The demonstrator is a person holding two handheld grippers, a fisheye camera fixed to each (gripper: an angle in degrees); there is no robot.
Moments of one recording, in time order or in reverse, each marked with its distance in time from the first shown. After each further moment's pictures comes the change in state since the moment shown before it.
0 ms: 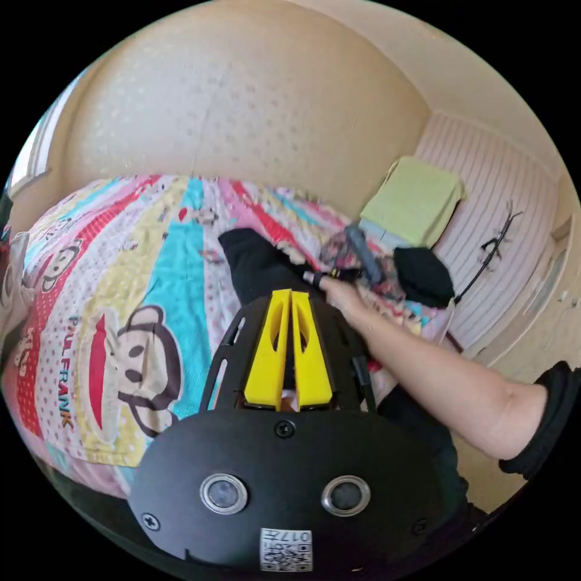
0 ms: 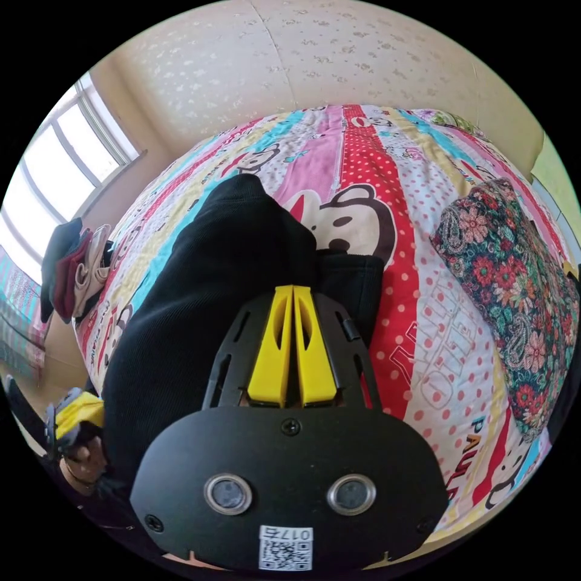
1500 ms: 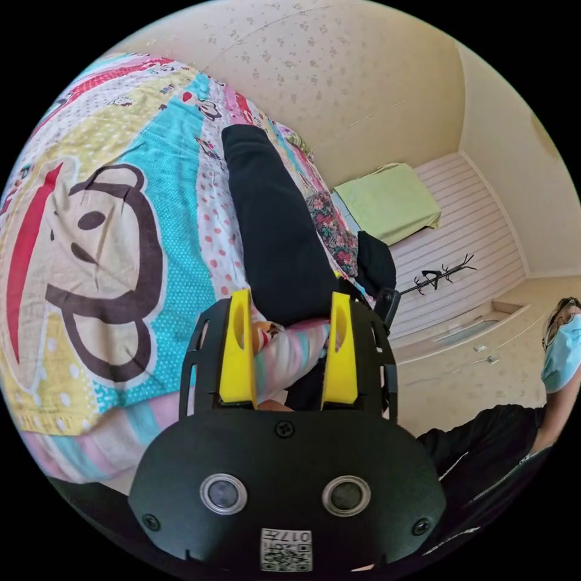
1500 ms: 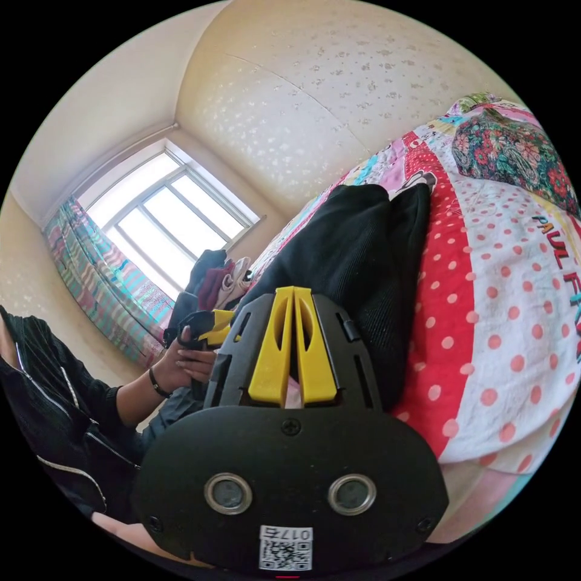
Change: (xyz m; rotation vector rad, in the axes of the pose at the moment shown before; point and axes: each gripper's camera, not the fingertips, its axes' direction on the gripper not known) left arm -0.112 0.066 0.122 -0.131 0.467 -0.495; right arm 0.096 0.213 -0.138 0.337 -0.656 0.001
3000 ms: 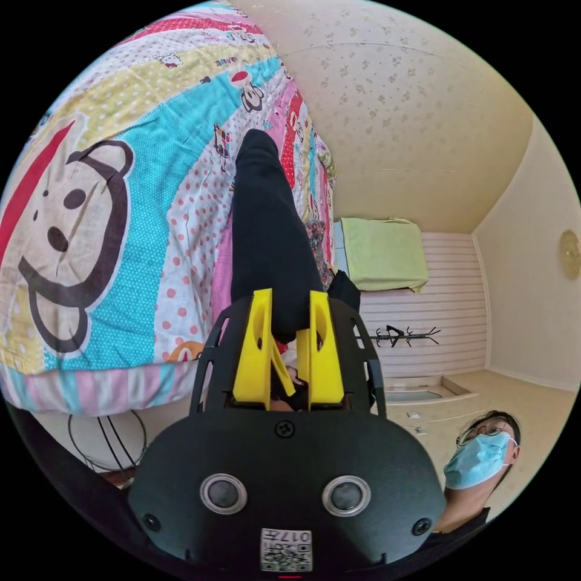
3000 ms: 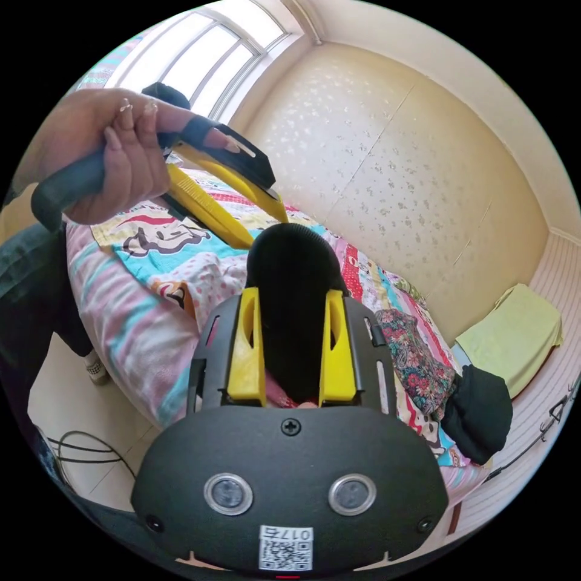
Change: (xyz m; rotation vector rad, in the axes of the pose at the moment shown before) left arm 0.054 -0.048 0.026 0.022 0.149 -0.287; right arm -0.324 -0.097 0.077 -0.033 0.966 -0.849
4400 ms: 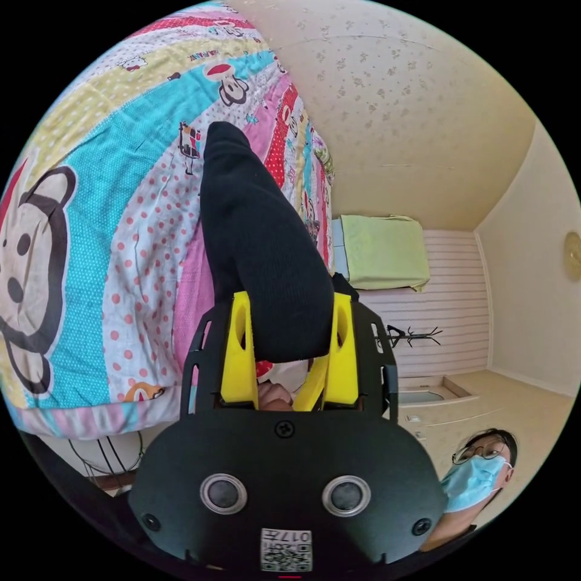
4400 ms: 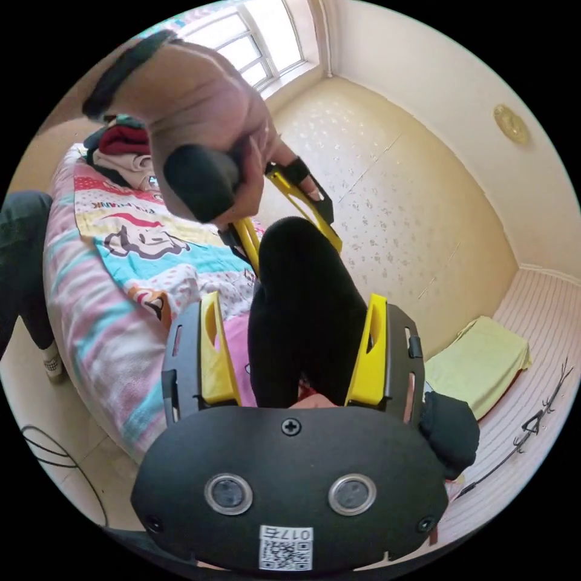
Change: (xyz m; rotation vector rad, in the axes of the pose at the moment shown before) left arm -0.014 -0.060 0.008 -0.038 -0.039 0.044; right arm 0.101 -0.068 0.023 0.040 0.281 -0.129
